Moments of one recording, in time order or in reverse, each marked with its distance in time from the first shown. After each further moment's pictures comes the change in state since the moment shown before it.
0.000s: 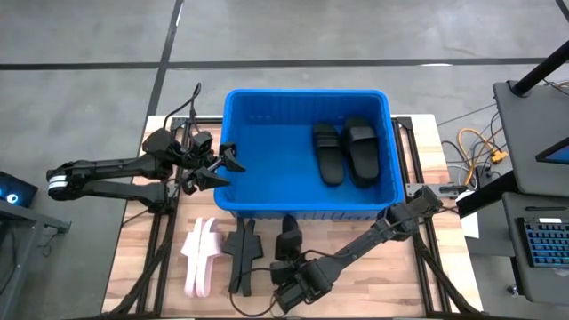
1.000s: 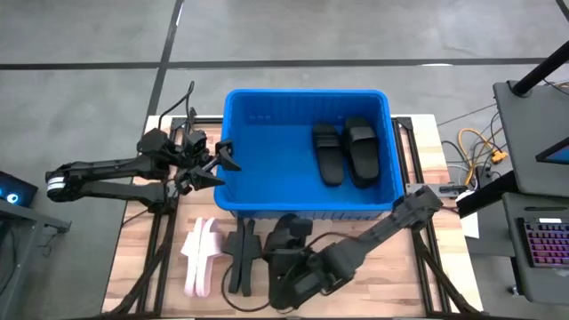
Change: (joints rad) left arm 0.000 -0.038 0.000 0.005 0.000 0.002; right arm 0.008 -0.160 0.182 -0.112 -0.050 0.162
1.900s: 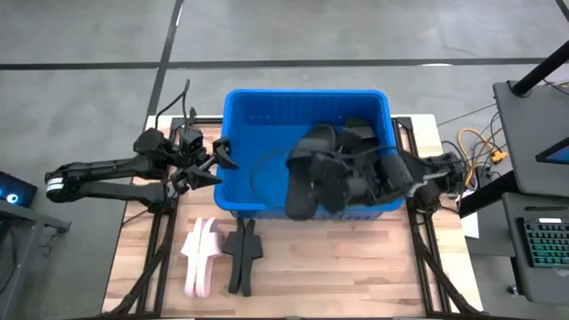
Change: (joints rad) left arm 0.000 -0.017 0.008 0.004 -0.012 0.000; right arm -0.246 -0.410 -0.028 -0.162 0.234 -0.215
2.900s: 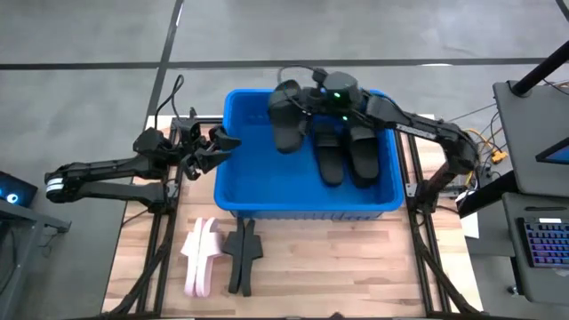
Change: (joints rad) left arm 0.006 -0.002 -0.002 -0.001 -0.342 0.009; right arm -0.721 -0.227 -0.750 1.141 -0.896 -0.633
